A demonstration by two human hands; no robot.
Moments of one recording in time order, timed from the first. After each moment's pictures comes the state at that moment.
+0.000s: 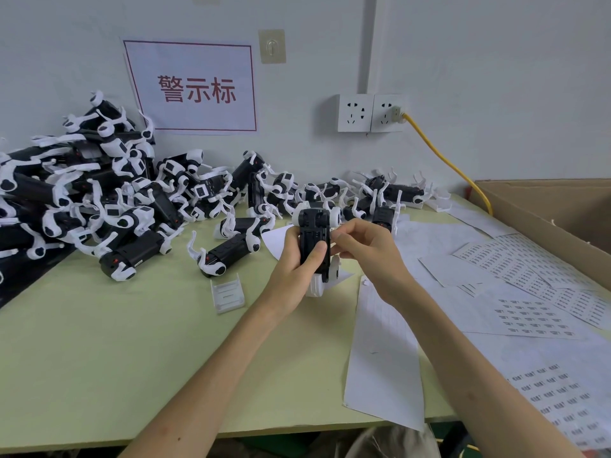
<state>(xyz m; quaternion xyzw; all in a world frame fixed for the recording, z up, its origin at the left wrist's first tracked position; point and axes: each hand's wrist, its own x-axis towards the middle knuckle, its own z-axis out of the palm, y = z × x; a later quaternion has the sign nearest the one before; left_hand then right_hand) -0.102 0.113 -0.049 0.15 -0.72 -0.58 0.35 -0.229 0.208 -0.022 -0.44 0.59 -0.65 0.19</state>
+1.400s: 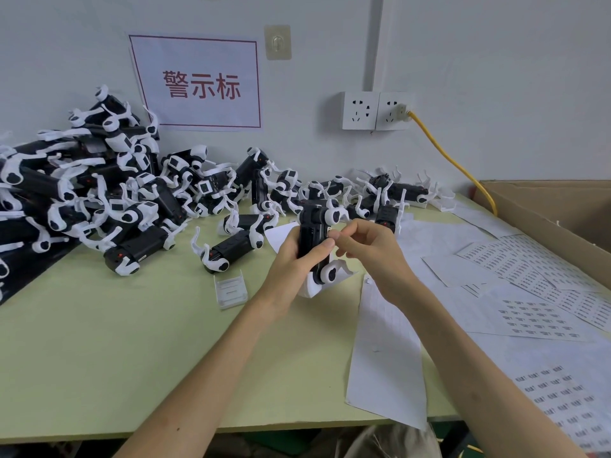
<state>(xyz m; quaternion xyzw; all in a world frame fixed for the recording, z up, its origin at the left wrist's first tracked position) -0.099 0.112 -0.042 0.17 -0.66 -0.65 0.32 -0.228 0.210 -0.021 -0.46 0.57 -0.64 0.21</state>
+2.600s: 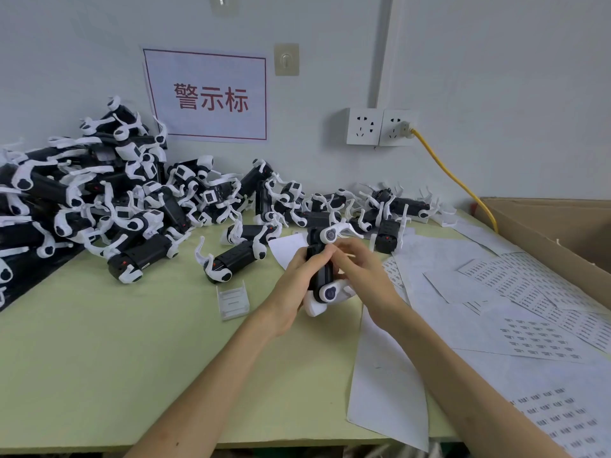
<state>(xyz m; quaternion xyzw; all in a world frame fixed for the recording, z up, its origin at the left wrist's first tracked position) -0.104 0.107 -0.048 0.21 -0.61 -0.72 0.26 -0.217 0.196 -0.040 -0.41 0.61 -0.63 0.24</state>
